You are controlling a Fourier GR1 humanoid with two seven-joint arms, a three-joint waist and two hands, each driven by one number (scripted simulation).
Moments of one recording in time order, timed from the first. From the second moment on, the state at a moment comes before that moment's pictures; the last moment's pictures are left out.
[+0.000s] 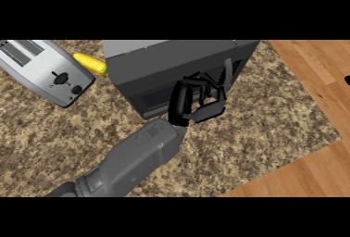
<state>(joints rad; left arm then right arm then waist) -0.91 0.00 -0.81 -0.78 1.01 0.61 -0.75 -0.14 -0.62 -0.18 -1.77 -0.87 0.67 -0.11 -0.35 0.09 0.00</state>
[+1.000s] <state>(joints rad) -0.97 0.00 -0.92 -0.72 1.02 0.64 -0.70 -0.15 -0.67 -0.17 -1.79 -0.99 0.74 -0.09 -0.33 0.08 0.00</state>
